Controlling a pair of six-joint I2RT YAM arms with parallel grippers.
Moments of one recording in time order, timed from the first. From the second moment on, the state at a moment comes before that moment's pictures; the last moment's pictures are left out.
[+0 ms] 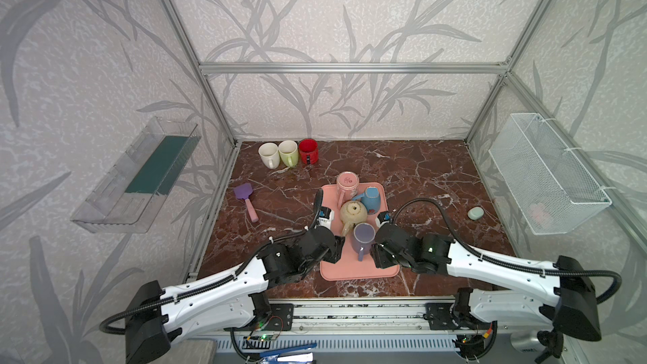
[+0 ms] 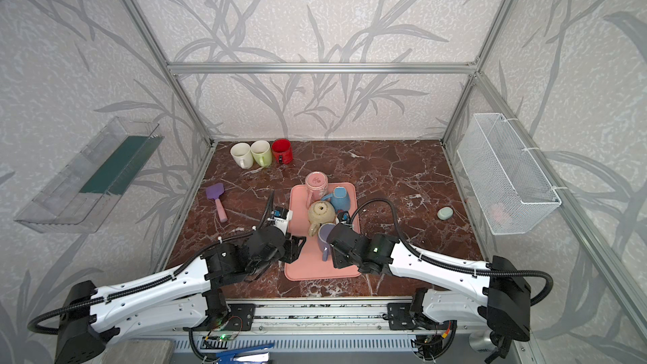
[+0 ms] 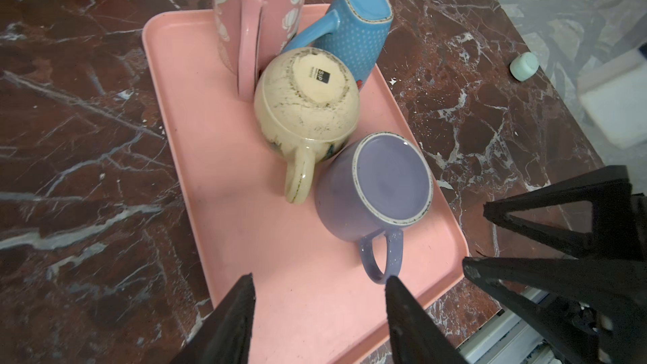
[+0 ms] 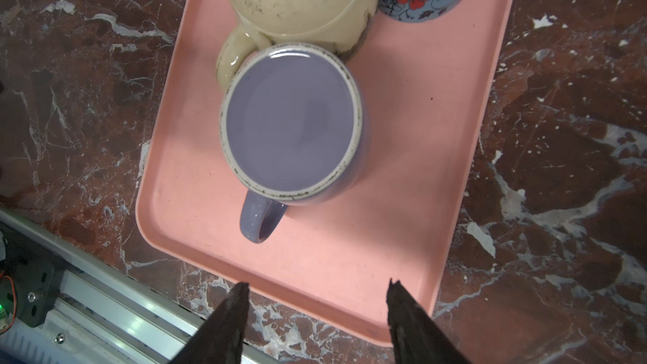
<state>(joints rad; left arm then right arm) -1.05 0.92 0.62 -0.42 -0.33 -0.69 1.10 1.22 0.82 -0.66 0.23 0.79</state>
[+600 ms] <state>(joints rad) -1.02 0.61 0.47 -0.47 -0.44 -0.68 1.15 1.50 0.98 -0.70 0.32 1.03</state>
